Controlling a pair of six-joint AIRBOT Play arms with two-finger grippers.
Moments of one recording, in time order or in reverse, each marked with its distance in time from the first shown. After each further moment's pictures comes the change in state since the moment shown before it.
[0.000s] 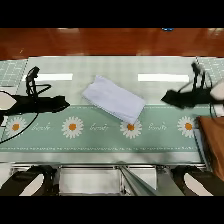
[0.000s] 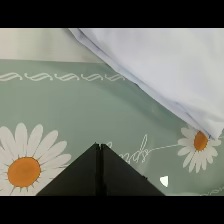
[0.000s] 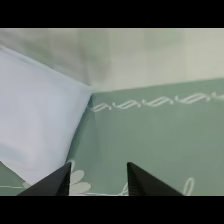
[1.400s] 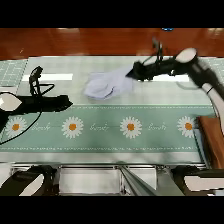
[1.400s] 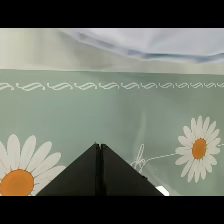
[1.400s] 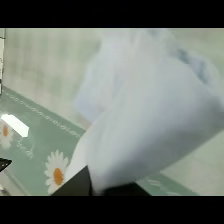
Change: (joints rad) left arm -0.044 -0.011 -0.010 0.001 0.075 -0.014; right arm 0.198 -0.546 0.691 0.410 0.116 -0.222
